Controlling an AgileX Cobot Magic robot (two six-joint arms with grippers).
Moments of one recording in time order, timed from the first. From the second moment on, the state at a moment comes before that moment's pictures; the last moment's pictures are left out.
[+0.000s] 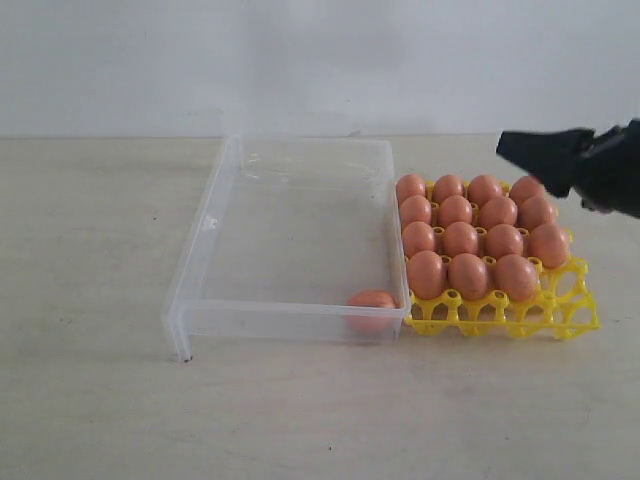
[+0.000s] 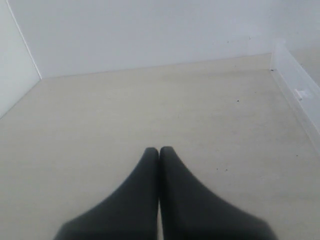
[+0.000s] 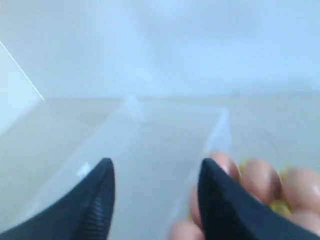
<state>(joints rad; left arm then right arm) 0.07 0.00 0.00 0.25 0.31 -0.12 -0.14 1.58 -0.57 -1.01 -1.00 0.95</state>
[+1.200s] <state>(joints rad) 0.07 0.00 0.00 0.25 0.31 -0.12 0.55 1.93 -1.68 0.06 1.18 -0.83</state>
